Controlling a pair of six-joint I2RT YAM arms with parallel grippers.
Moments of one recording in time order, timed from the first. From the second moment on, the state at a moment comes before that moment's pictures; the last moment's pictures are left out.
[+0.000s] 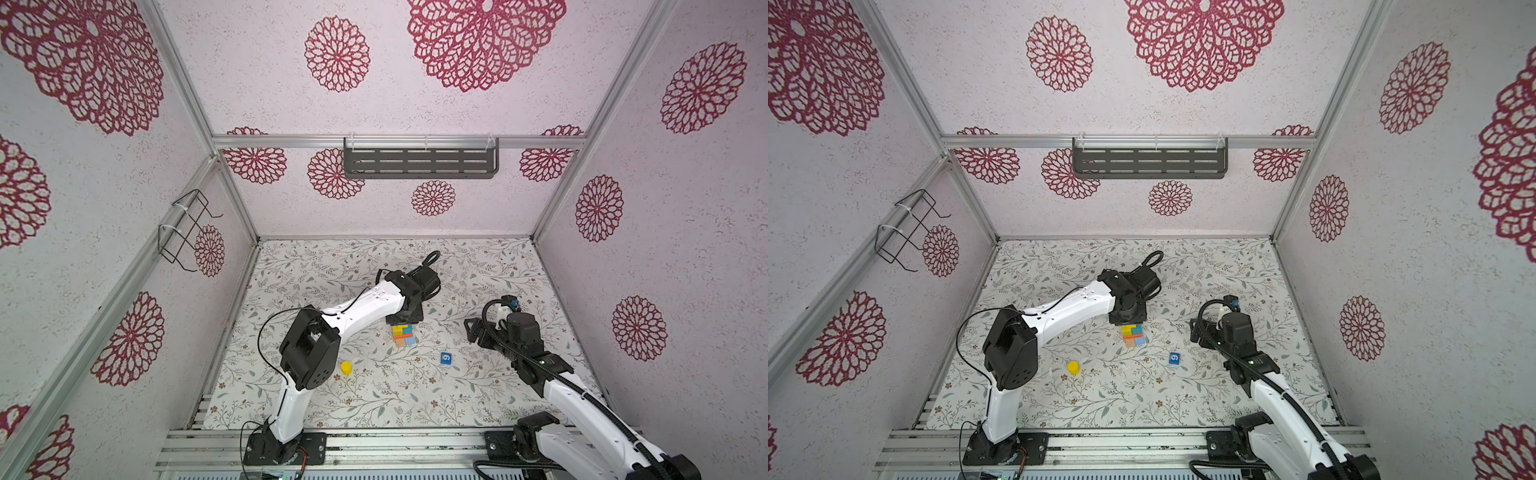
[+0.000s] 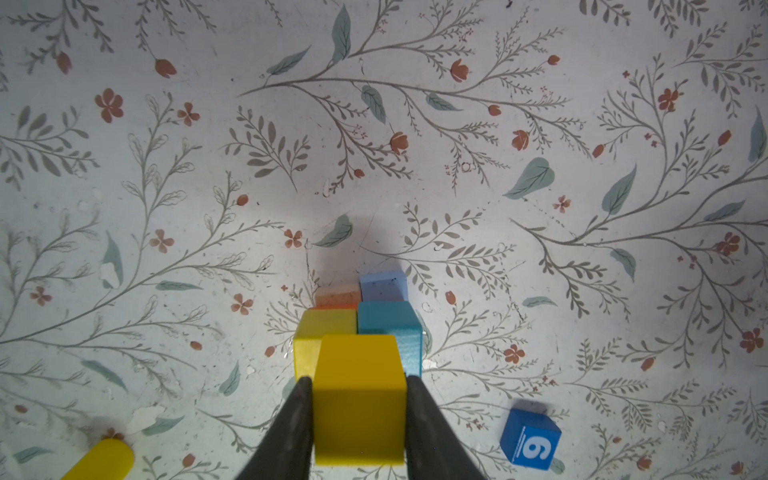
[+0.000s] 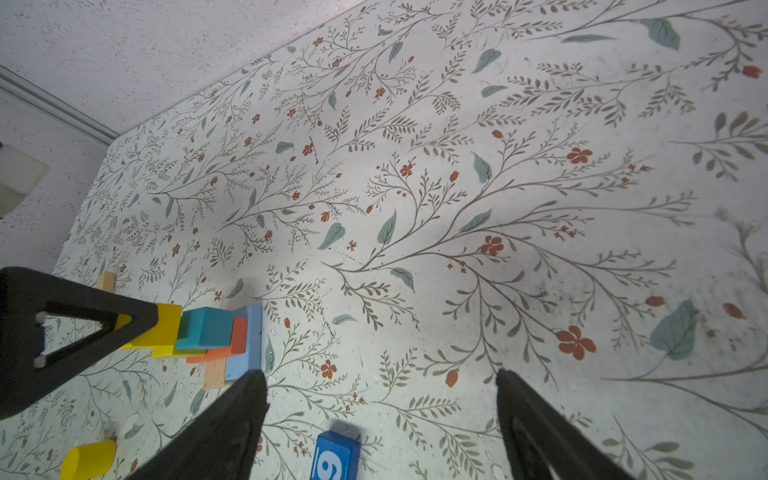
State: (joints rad) left arm -0.84 2.06 1.77 -1.05 -0.22 -0.90; right arm 0.30 0.87 0.45 -0.18 -0.06 0.50
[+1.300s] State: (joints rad) left arm -0.86 2.02 1.76 -1.07 -0.29 -0.88; right arm 0.29 0.89 0.47 -0.27 -0.06 0.50
